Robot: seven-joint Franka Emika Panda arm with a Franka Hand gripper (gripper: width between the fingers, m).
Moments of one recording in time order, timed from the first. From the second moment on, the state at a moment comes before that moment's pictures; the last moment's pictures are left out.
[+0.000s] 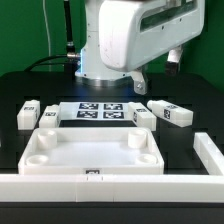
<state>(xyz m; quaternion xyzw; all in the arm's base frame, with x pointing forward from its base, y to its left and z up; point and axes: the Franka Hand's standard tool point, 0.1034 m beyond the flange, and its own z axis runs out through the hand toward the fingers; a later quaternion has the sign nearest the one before) 0.603 0.042 0.143 -0.91 -0.41 0.04 0.05</state>
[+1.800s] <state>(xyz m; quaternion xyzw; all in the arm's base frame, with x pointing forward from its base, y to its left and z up) 0.529 -0.029 0.077 -0.68 -0.73 0.00 0.03</state>
